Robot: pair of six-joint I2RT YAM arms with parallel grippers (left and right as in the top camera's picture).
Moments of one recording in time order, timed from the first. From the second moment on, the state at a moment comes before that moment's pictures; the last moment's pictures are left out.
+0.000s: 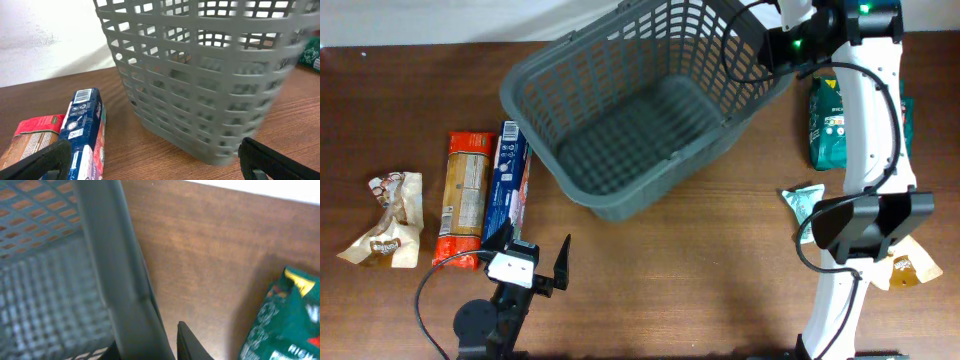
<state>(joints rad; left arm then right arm) 0.02 0.01 0.07 -0.20 0.28 0.10 0.02 2.25 2.54 -1.36 -0.23 -0.14</state>
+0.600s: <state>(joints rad) 0.02 0.01 0.07 -0.20 0.28 0.10 0.03 2.24 2.55 -1.50 -0.27 0.16</state>
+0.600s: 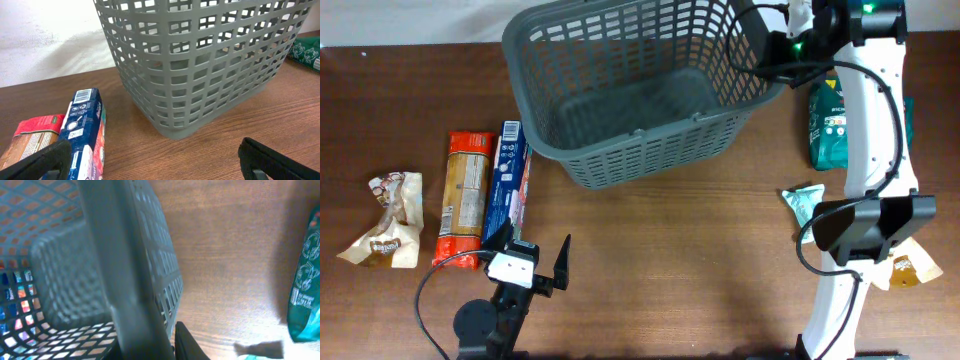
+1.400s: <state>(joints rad) 0.02 0.01 0.07 -0.20 0.28 0.10 0.05 2.22 2.56 -1.65 -0.37 0.44</state>
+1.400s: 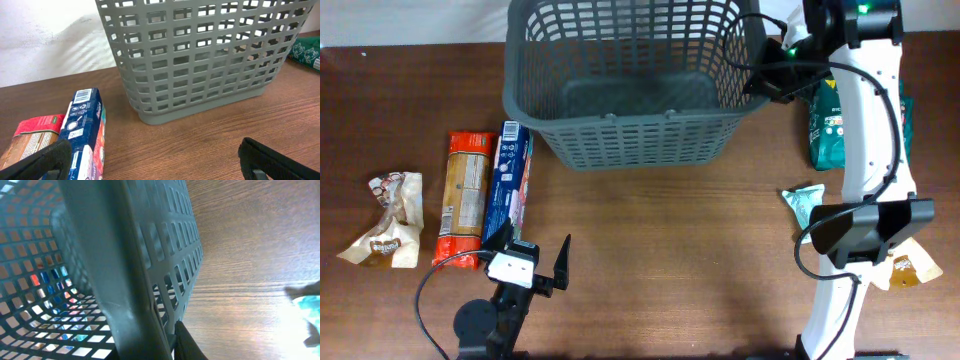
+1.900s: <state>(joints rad) 0.02 0.01 0.07 -0.20 0.28 0.10 0.05 2.22 2.55 -1.68 -0.27 0.52</state>
